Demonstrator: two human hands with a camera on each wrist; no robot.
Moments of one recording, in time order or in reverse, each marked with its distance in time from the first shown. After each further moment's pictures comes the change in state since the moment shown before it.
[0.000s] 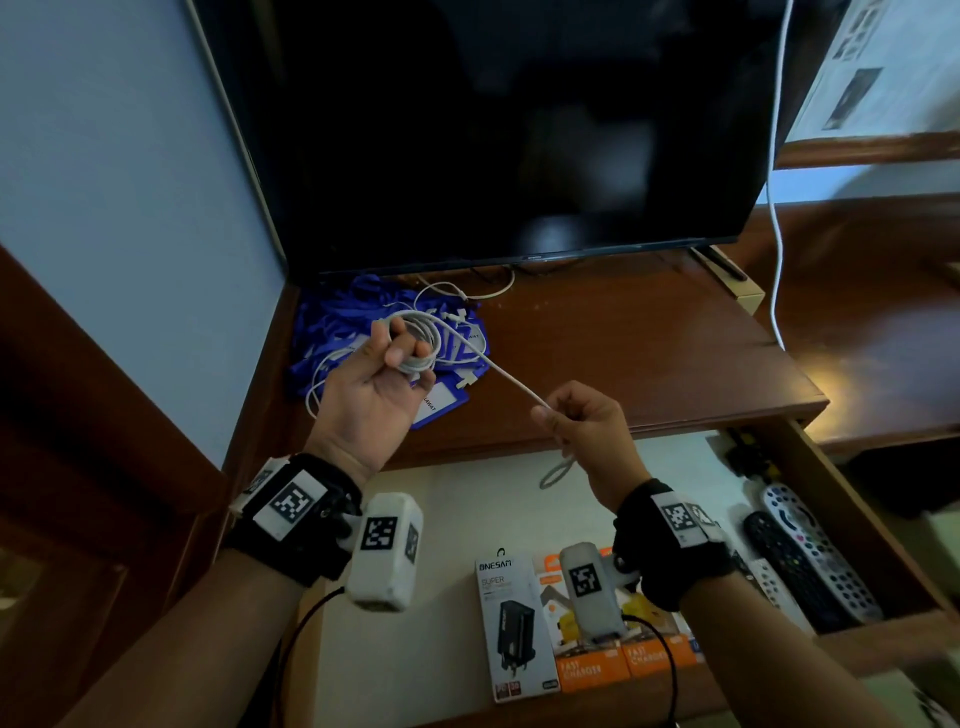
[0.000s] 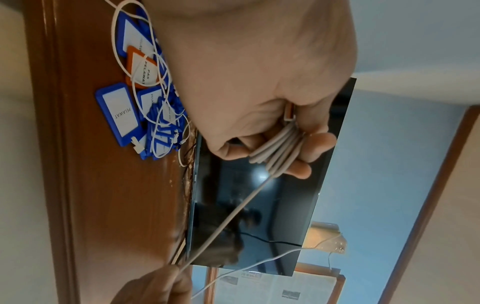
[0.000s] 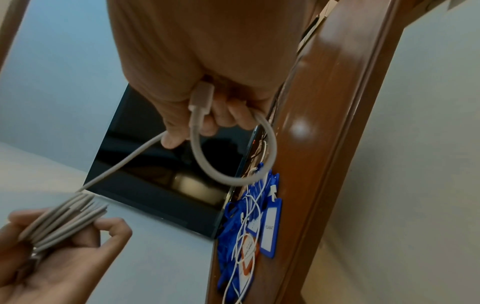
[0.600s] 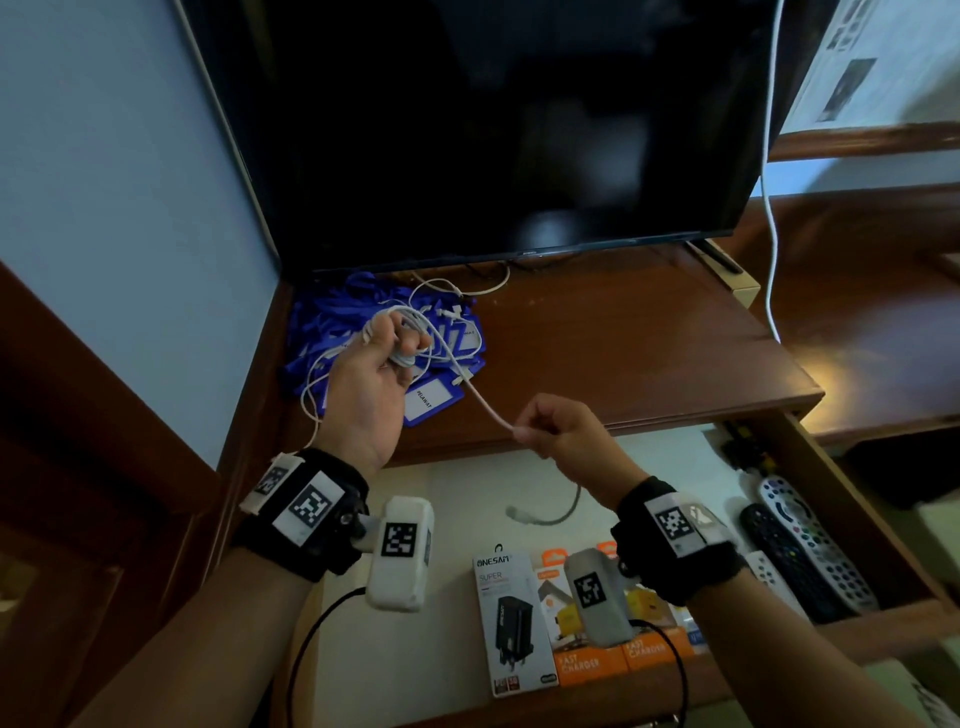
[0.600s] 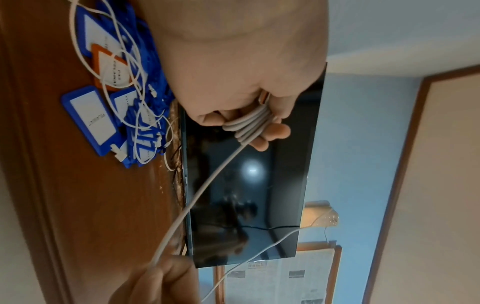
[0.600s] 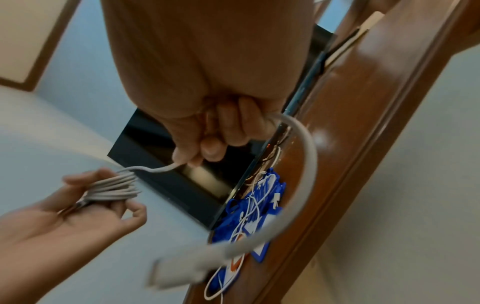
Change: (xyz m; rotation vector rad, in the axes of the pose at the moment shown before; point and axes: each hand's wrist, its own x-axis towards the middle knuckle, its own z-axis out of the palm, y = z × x) left_hand 0.005 -0.007 0.008 0.391 0.113 0.150; right_hand -0.007 -0.010 0.002 -0.280 -0.260 0.058
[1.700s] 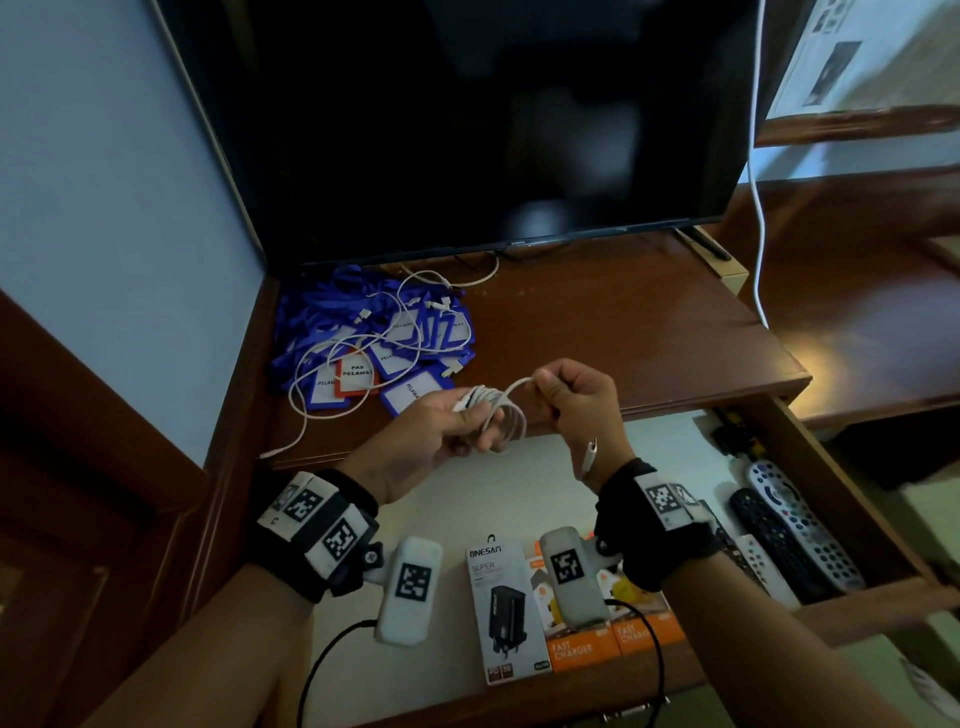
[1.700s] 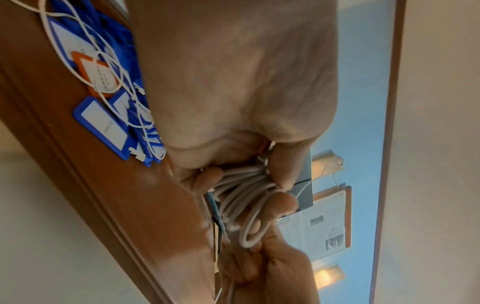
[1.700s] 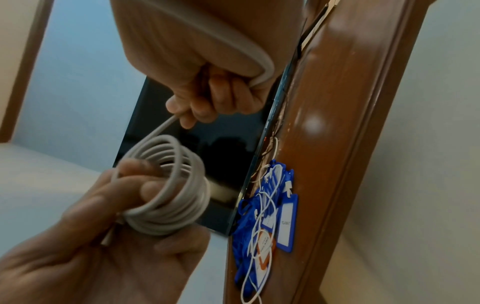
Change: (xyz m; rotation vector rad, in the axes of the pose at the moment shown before) left_hand -0.030 -0.024 0.024 0.399 -0.466 -0.408; right_hand 0.010 0.003 0.001 0.365 0.391 -0.095
